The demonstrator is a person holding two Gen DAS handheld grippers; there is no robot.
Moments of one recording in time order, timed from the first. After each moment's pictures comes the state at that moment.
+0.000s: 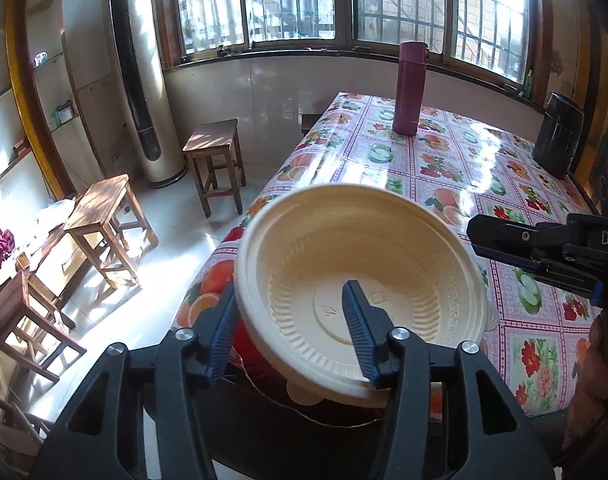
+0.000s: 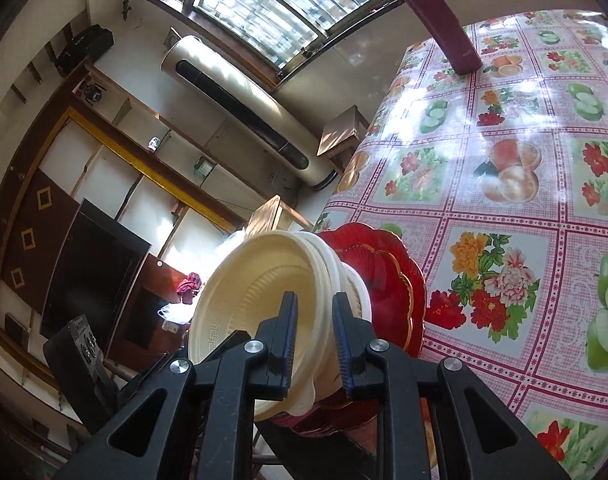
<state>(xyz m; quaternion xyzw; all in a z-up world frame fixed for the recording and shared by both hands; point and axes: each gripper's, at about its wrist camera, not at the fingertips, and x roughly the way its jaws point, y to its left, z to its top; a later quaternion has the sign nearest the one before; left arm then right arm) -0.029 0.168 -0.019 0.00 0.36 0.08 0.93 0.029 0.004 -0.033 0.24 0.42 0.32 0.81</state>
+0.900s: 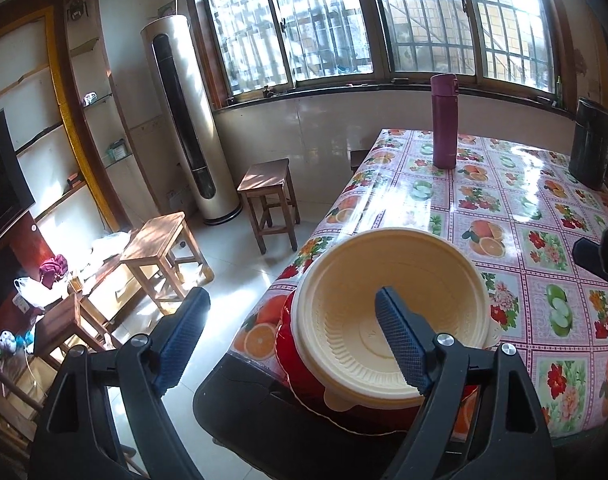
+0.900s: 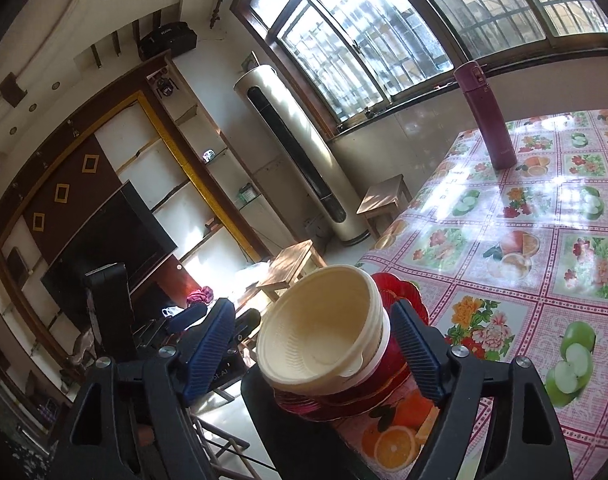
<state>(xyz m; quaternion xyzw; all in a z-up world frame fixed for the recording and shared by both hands) -0.048 0.159 0.002 0.04 0.30 0.16 0.94 -0.047 -0.029 0.013 0.18 0.27 0.39 0.86</state>
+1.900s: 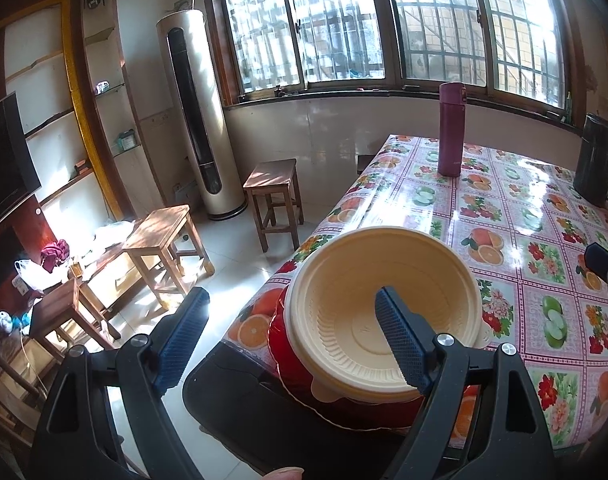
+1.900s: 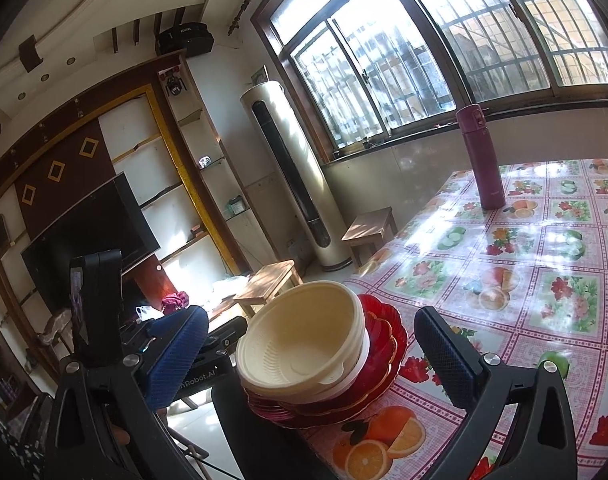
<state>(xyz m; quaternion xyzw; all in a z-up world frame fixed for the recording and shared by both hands) -0.055 0.156 0.000 0.02 0.29 0.18 0.94 -0.066 -0.029 0.021 0.13 0.22 0.36 0.90</state>
